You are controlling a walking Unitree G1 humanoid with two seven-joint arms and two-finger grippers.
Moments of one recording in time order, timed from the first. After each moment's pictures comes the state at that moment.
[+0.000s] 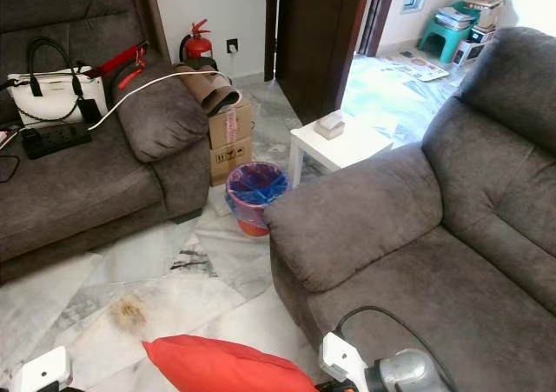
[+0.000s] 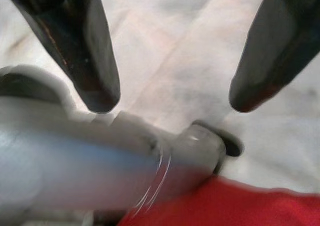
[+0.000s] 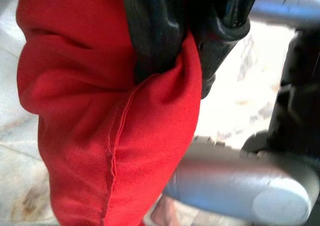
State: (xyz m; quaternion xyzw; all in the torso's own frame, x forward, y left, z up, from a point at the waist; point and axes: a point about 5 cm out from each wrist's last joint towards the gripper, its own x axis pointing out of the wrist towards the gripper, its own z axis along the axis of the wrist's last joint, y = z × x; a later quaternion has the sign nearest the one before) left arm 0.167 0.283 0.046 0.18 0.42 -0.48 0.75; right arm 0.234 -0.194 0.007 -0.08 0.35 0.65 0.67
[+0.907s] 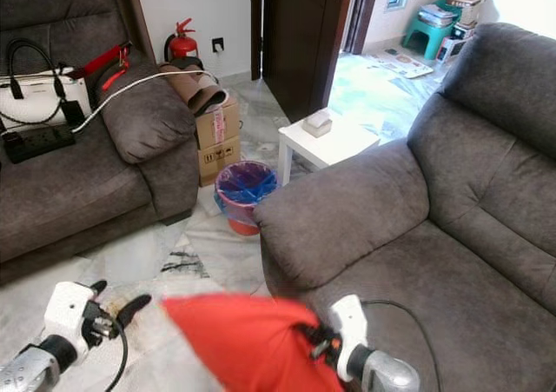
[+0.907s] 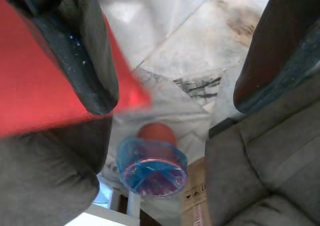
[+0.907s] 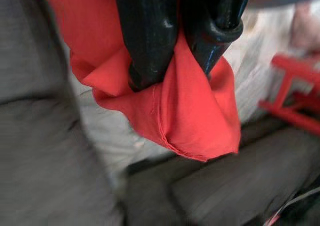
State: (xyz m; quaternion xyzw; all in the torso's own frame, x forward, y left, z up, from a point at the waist) left arm 0.235 0.239 0.057 0.02 0.08 -0.05 1.00; right arm 0.273 -0.180 0.002 0.12 0.21 0.29 0.93
